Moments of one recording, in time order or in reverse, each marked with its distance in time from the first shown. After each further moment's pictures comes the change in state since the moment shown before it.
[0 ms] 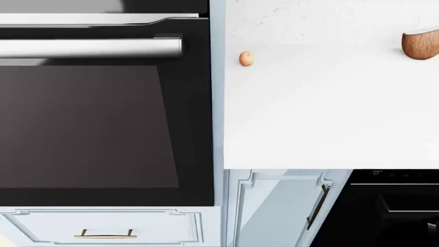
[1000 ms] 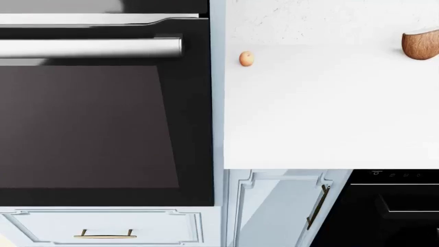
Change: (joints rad) left arm -0.053 0.197 0.085 -0.025 -0.100 -0.001 0.050; right arm -0.025 0.028 0.046 -0.016 0.057 -0.003 0.027
